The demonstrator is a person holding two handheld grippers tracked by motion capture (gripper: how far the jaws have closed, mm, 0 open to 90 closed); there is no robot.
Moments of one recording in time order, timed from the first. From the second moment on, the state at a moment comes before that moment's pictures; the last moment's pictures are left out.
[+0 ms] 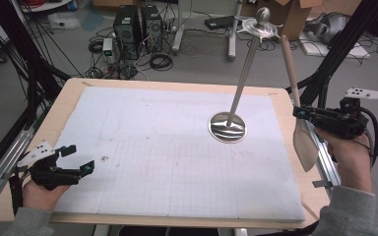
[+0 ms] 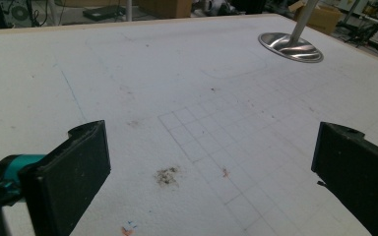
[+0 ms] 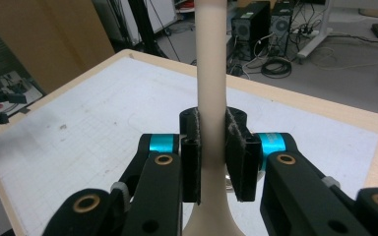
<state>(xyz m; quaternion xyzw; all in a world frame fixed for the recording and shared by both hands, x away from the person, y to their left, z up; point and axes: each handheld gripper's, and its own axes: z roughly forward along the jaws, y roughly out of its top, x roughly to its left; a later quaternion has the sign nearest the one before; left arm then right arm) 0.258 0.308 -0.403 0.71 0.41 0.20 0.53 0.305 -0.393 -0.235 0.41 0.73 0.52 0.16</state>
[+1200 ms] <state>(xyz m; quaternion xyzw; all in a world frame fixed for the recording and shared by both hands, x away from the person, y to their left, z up) 0.246 0.321 -0.404 0.71 0.42 0.20 0.53 0.332 -0.370 -0.246 0.41 0.76 0.48 0.15</state>
